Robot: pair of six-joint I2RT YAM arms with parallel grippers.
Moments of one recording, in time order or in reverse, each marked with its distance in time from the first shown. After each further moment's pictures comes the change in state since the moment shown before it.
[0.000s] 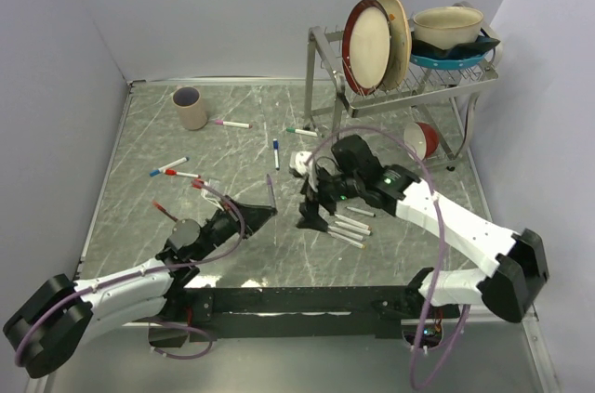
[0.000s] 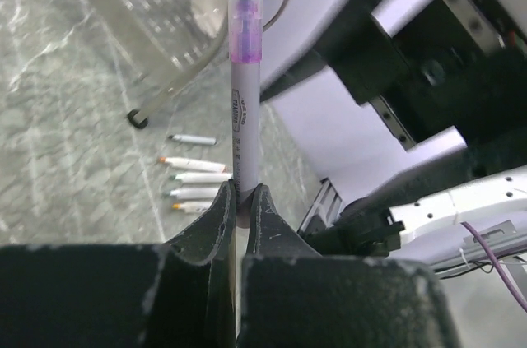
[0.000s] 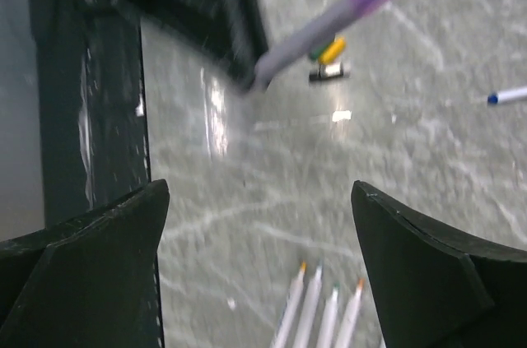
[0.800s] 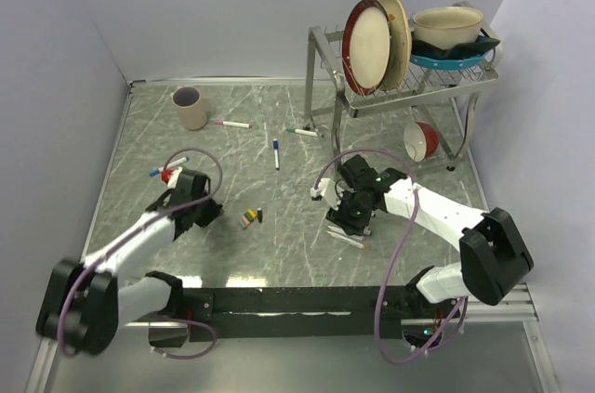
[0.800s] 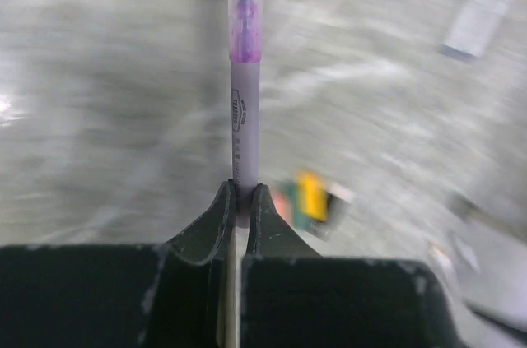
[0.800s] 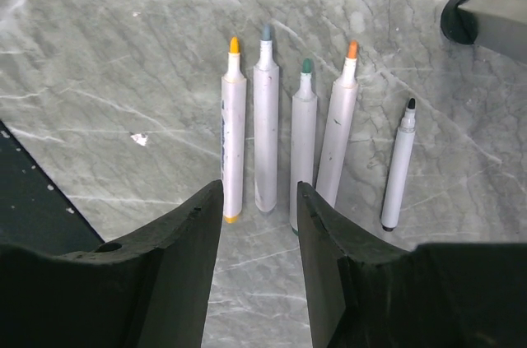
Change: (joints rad) left arm 0.449 0.235 0.438 -1.251 -0.216 -0.109; right arm -0.137 0.135 -0.167 -0.259 0.371 -0.169
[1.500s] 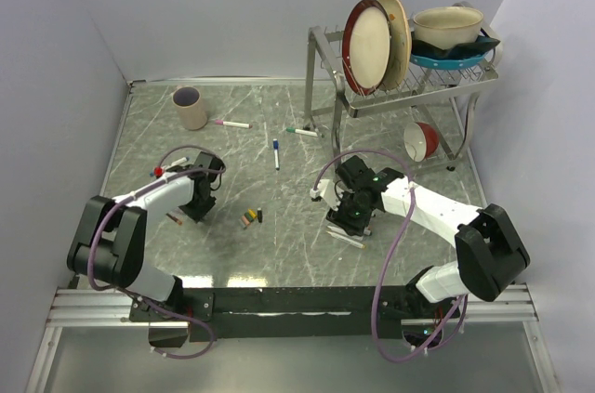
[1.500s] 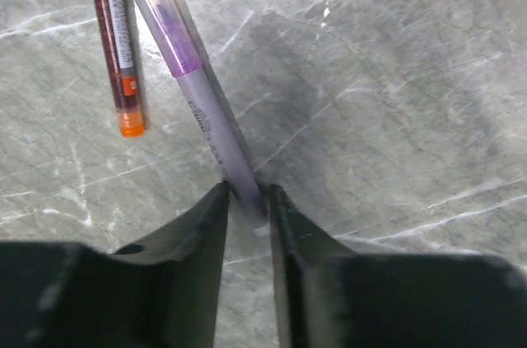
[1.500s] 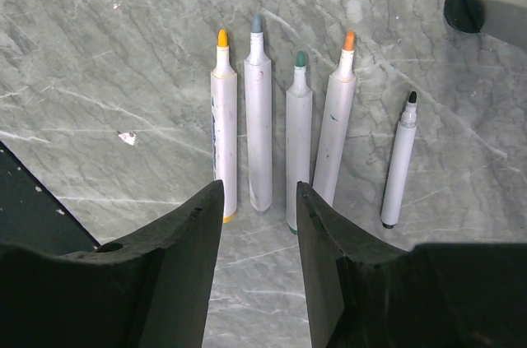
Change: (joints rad) left arm 0.001 0.381 0.283 -0.375 -0.331 -0.210; right arm 0.004 0.028 0.000 0.000 0.031 0.009
